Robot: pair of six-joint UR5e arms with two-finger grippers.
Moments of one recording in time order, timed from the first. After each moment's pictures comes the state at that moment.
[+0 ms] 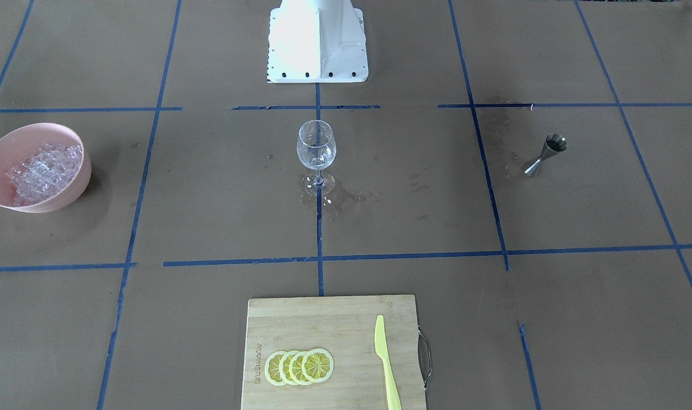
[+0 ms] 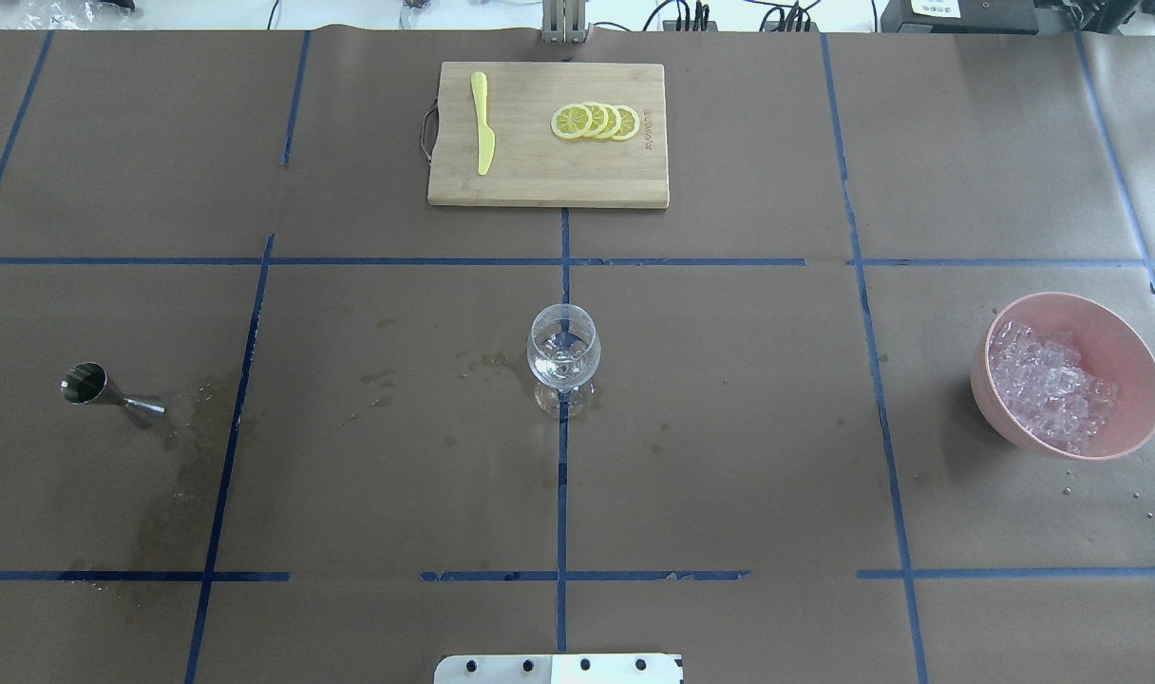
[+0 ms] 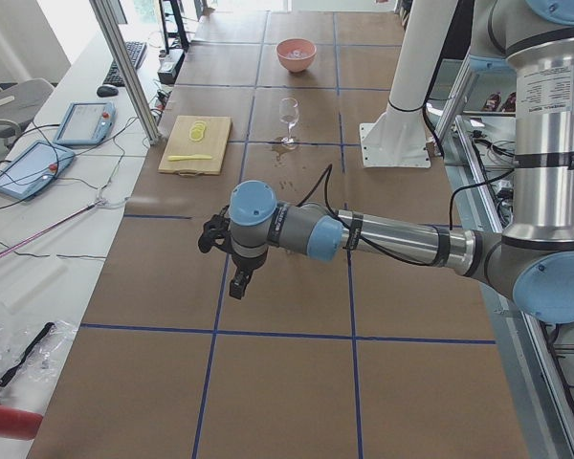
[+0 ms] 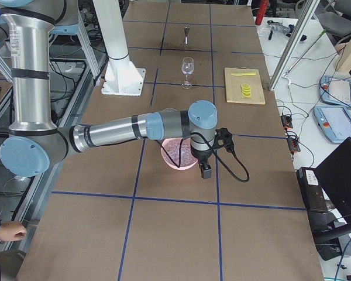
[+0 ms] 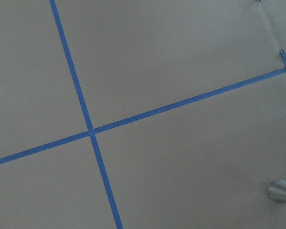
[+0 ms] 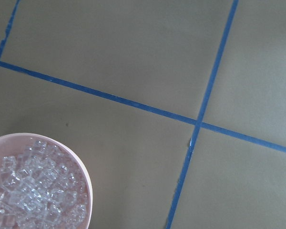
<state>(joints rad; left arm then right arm) -1.51 -1.49 -1.80 -1.70 -2.35 0.05 1.58 -1.62 1.85 -1.69 2.34 -0.18</state>
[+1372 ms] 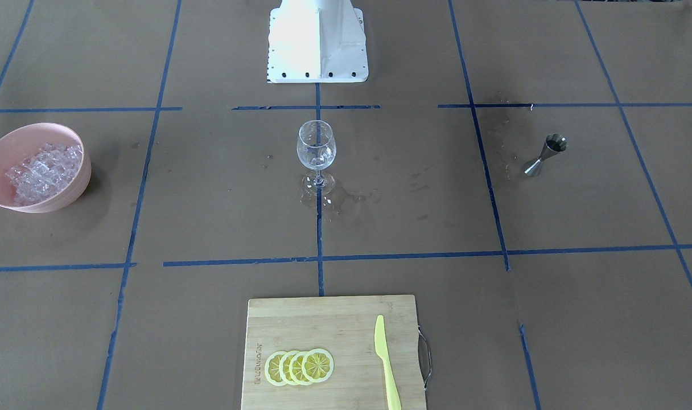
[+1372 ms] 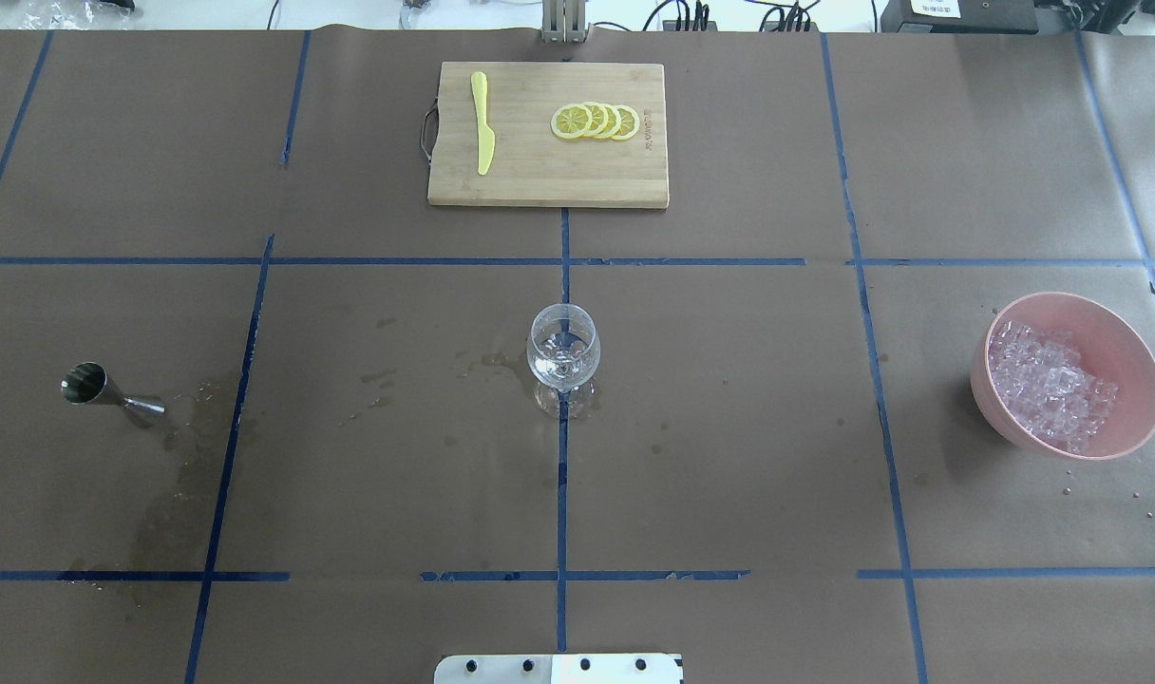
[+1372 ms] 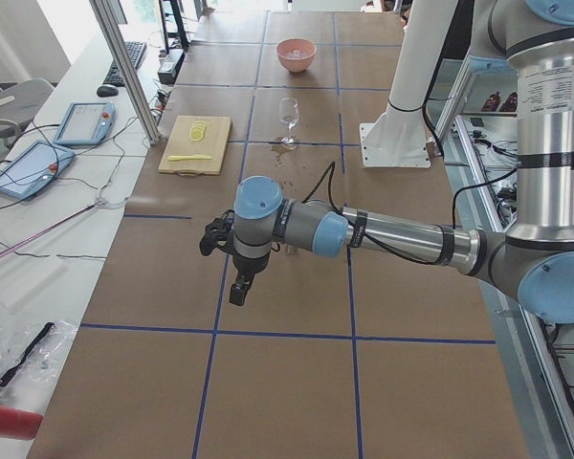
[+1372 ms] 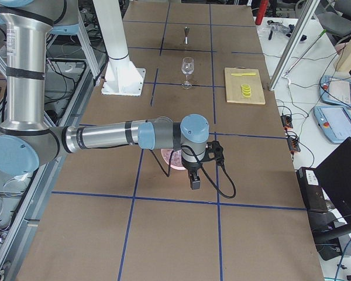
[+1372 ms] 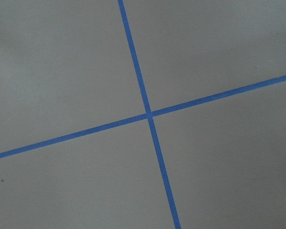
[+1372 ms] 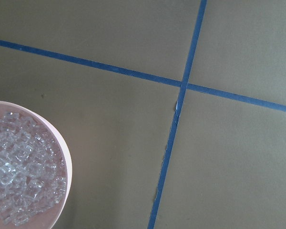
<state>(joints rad) -1.50 -1.47 -1.85 -1.70 -2.31 0.05 1.56 -1.67 1.83 -1.68 2.35 -0.17</state>
